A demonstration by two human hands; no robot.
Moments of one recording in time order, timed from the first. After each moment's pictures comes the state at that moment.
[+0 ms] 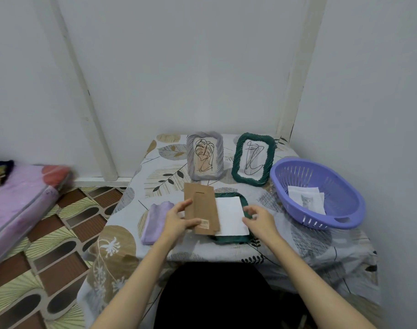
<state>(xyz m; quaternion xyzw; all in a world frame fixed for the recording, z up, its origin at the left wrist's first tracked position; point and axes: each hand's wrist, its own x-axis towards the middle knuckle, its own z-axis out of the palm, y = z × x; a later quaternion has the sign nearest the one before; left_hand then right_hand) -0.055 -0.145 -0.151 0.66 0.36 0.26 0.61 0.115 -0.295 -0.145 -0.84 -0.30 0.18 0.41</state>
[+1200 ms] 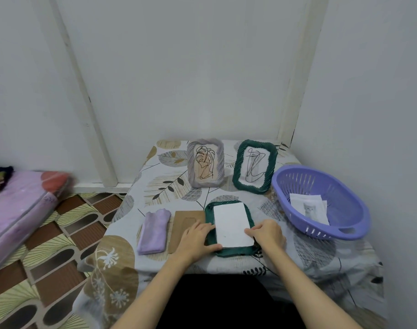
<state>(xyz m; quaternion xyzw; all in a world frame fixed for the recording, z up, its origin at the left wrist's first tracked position) -0.026 -0.159 -0.173 0.94 0.28 0.01 0.20 0.125 -0.290 -0.152 -0.93 -0.16 0.16 0.30</state>
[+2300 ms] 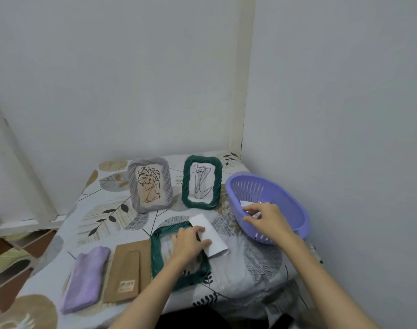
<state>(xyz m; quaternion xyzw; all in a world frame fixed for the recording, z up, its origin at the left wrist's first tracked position) 0.102 -0.205 -0.149 0.90 0.31 0.08 0.31 0.218 -0.383 -0.070 -0.88 -0.34 0.03 0.33</state>
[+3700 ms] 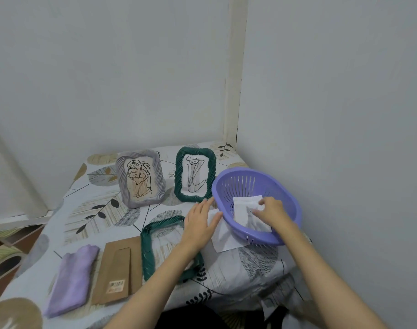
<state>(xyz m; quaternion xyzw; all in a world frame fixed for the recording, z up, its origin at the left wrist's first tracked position) 0.135 -0.223 -0.140 0.92 0.20 0.17 0.30 0.261 -0.379 -0.094 -0.93 -0.20 0.11 0.28</state>
